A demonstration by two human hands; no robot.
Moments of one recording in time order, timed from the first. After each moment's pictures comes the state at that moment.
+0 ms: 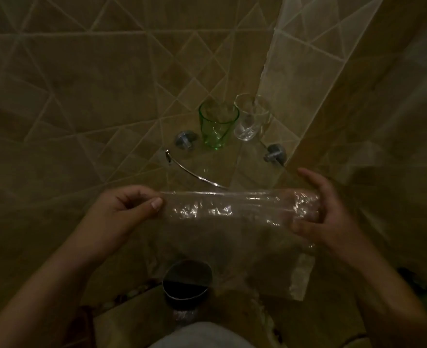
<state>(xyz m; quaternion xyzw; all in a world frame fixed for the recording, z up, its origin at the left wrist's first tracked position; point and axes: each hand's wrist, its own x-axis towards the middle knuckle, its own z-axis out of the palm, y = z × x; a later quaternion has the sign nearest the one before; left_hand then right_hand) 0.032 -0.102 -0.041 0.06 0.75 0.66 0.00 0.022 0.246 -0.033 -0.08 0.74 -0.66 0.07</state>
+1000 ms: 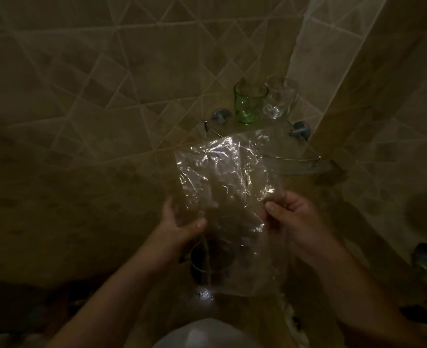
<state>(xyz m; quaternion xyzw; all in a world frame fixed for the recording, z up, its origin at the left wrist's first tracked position) 0.153 -0.076 -0.088 -0.14 0.62 0.76 0.11 0.099 0.174 -0.067 -0.07 0.59 -0.79 0.15</state>
